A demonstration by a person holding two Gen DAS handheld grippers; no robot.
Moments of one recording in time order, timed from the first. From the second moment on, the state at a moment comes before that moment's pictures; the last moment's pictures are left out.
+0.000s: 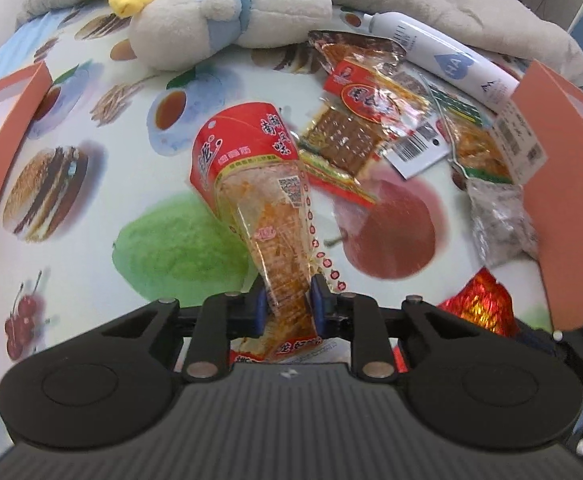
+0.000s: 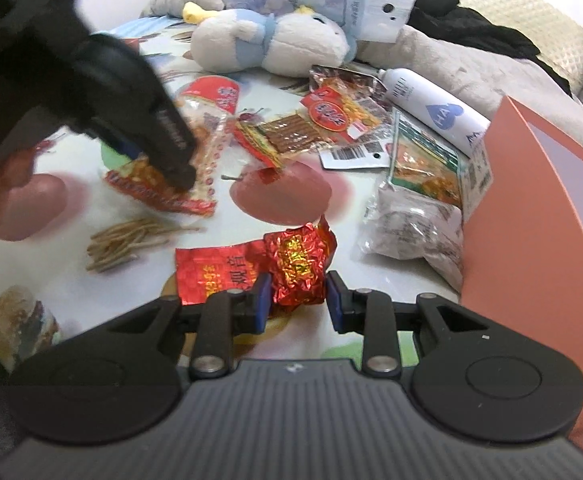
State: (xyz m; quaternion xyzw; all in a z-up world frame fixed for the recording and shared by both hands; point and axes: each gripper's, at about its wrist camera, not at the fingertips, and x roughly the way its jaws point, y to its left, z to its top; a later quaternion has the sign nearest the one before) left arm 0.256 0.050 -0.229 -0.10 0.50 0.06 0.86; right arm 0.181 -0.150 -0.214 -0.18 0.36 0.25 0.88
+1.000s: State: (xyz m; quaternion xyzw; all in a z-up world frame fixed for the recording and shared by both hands) left arm 0.207 0.021 -0.096 -0.16 0.42 -0.03 0.89; right arm 0.166 -0.209 -0.085 -0.03 0.32 0.16 0.93
